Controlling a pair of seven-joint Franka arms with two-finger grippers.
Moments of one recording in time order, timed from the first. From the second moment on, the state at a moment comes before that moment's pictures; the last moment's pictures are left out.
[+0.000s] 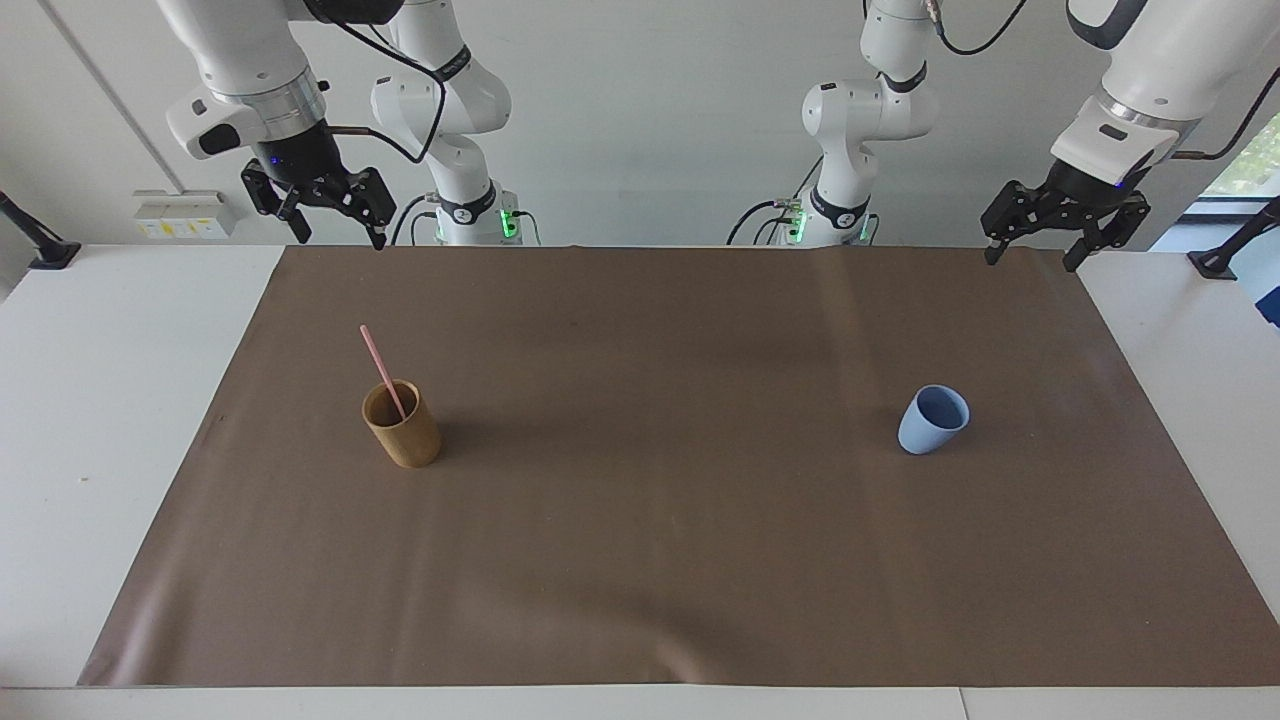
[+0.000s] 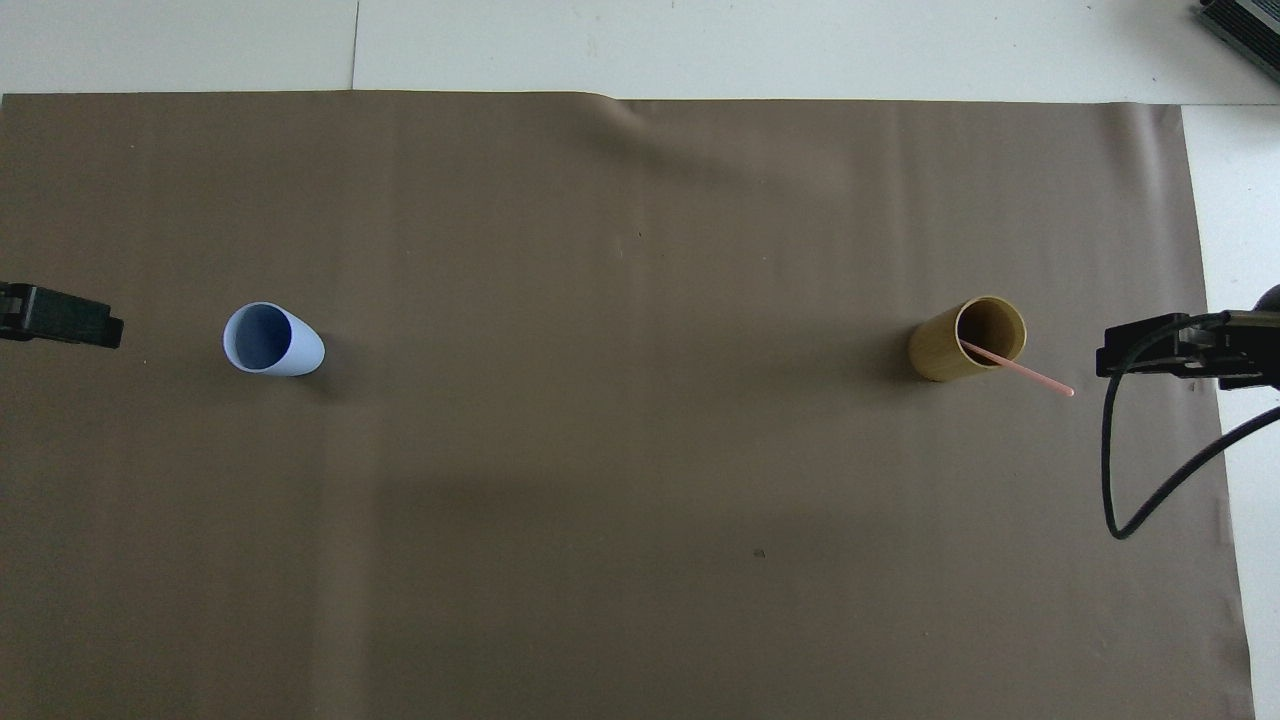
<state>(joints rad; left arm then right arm) -0.05 -0.02 0.01 -1.53 -0.02 1.53 0.13 0.03 -0.10 -0.01 -1.63 -0.01 1.53 0.14</state>
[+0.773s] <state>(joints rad) -0.05 -0.02 0.01 -1.53 -0.02 1.53 0.13 0.03 -0.10 -0.01 -1.63 -0.01 1.53 0.14</state>
